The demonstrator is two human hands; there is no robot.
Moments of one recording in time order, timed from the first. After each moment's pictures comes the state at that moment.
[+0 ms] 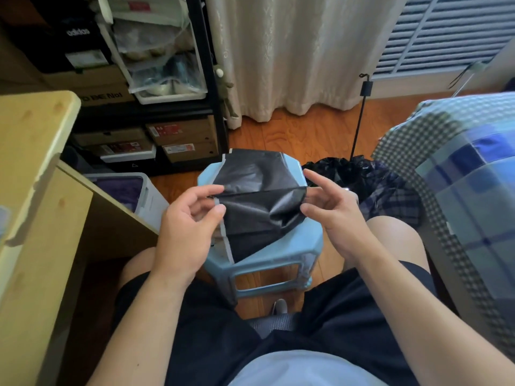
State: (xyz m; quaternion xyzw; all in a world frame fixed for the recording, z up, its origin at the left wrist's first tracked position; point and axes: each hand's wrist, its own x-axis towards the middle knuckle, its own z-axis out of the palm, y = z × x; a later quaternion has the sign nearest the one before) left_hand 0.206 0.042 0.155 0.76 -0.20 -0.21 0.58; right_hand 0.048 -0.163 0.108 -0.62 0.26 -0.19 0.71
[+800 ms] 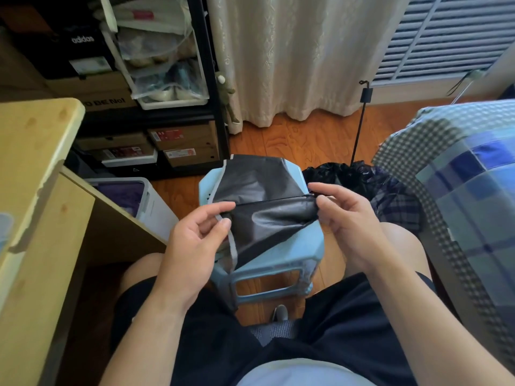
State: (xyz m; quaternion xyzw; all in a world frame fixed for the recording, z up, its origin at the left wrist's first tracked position) left_hand 0.195 0.050 0.151 0.72 -0.19 -0.27 0.61; right_hand 0.041 -0.162 0.125 -0.58 0.29 -0.22 0.73
